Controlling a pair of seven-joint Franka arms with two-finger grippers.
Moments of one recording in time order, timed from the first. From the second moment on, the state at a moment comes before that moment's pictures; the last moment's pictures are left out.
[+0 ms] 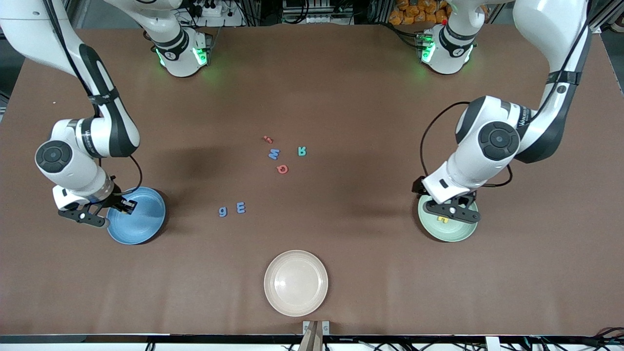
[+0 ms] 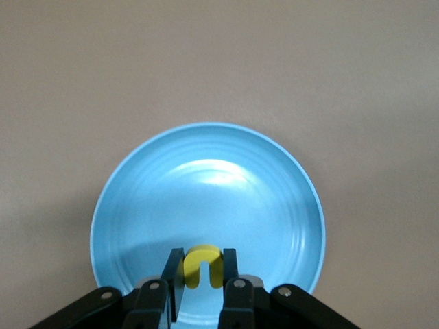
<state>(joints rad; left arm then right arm) 0.03 0.40 -0.41 -1.75 0.19 2.16 -0.17 -0.12 0.43 0.05 -1.97 -0.26 2.52 0.39</state>
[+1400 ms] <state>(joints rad) -0.56 0.66 -0.41 -1.74 0.19 2.36 -0.92 0.00 0.45 0.07 -1.84 -0.26 2.44 0.43</state>
